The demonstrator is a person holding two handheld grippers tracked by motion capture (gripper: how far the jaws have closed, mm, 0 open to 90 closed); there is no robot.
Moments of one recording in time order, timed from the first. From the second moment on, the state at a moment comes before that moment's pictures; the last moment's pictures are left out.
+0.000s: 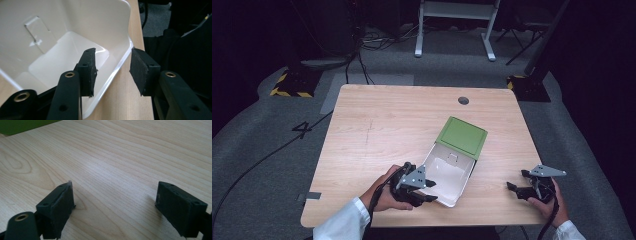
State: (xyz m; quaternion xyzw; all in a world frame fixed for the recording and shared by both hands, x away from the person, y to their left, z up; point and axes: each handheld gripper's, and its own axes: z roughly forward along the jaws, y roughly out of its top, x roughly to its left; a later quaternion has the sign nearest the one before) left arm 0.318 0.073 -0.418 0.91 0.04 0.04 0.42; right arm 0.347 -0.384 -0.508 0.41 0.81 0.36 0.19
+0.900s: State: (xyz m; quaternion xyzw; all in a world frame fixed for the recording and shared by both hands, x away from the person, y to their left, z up) left arm 0.326 0.126 -0.395 0.89 0.14 0.15 0.41; right arm 0.347 -0.384 -0.508 0.41 0.81 0.36 0.19
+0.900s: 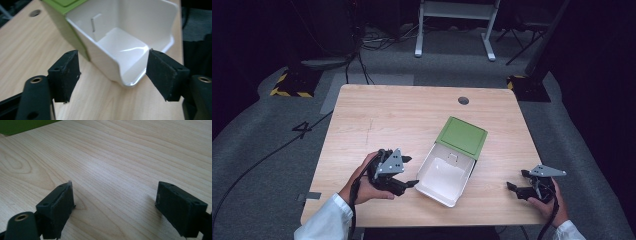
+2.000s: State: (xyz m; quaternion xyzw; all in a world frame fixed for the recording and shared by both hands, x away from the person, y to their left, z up) left arm 0.332 0.200 -0.439 0.88 0.25 0.21 0.33; right arm 0.347 -0.384 -0.508 0.41 0.81 0.36 0.19
